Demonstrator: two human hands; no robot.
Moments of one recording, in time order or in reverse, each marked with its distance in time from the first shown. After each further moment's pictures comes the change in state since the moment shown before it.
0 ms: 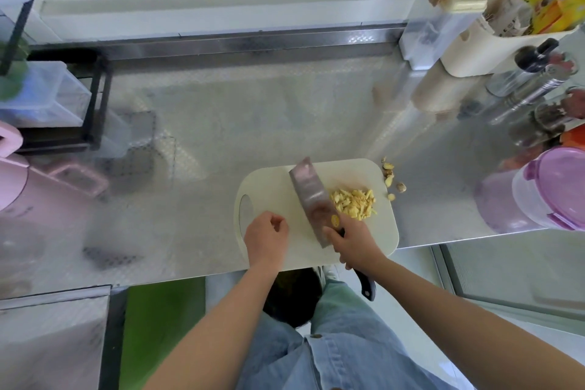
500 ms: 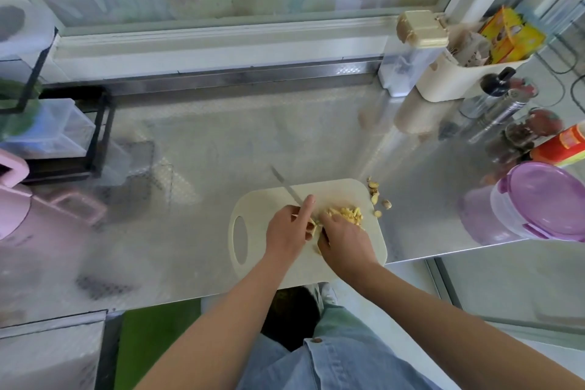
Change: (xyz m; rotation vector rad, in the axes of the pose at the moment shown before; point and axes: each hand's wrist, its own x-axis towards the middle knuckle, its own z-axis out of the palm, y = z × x) left_hand -0.006 0.072 -0.008 -0.349 -0.272 0.058; right_hand -0.009 -0.029 -0.017 -0.529 0.218 -0.272
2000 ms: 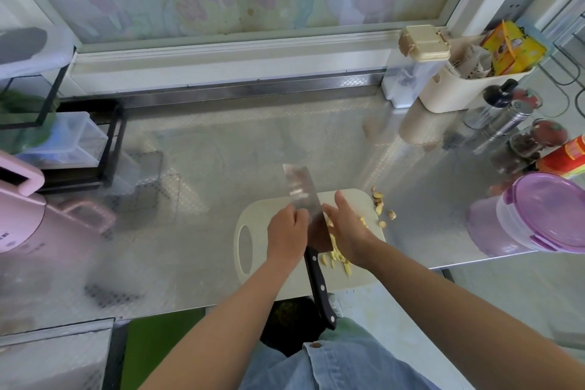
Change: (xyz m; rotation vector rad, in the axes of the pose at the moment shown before) left_hand -0.006 0.021 -0.009 0.189 0.164 0.194; right_hand 0.035 -0.007 -0.030 1.289 -0.426 0.498
